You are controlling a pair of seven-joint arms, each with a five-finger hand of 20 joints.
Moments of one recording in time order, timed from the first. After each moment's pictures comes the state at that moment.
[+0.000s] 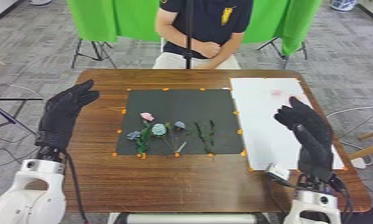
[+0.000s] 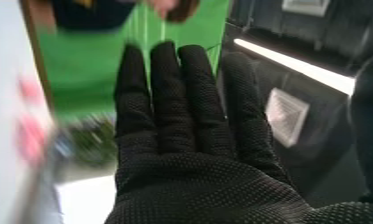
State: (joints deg) left arm 116.2 -65.8 -100.2 -117.2 62.3 -1.3 14.1; right arm -123.7 -86.6 94.7 -119.1 -92.7 14.1 -26.7
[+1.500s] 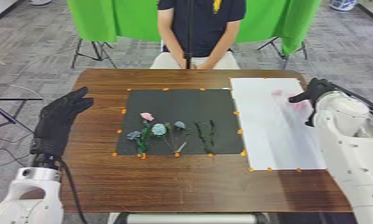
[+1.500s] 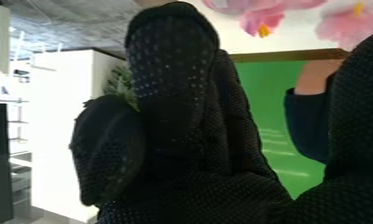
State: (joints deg) left arm 120.3 -67.1 -101.7 -120.1 62.1 2.5 11.5; right arm -71.8 -62.1 86.9 -81.3 -149.6 -25.0 21.9
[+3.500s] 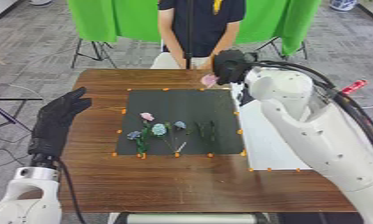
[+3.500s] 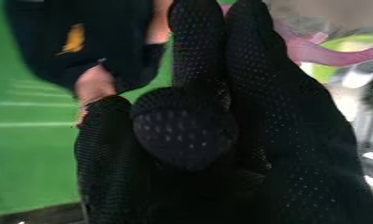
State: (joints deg) left arm 120.1 -67.3 -102.1 -120.2 61.0 2.6 10.0; right arm -56.3 -57.5 53.6 -96.6 -142.0 -24.2 3.4
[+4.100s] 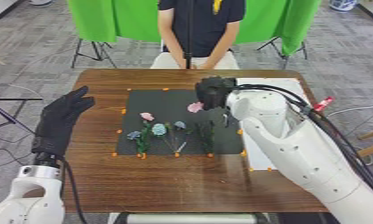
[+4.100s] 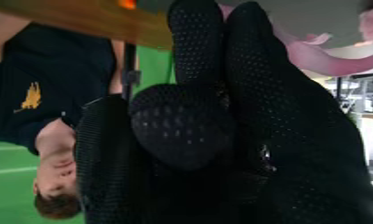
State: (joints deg) left arm 119.5 -67.5 -101.4 -120.2 58.1 2.1 9.4; right arm -61.0 -61.1 51.3 -95.5 -143.9 -27.9 2.2
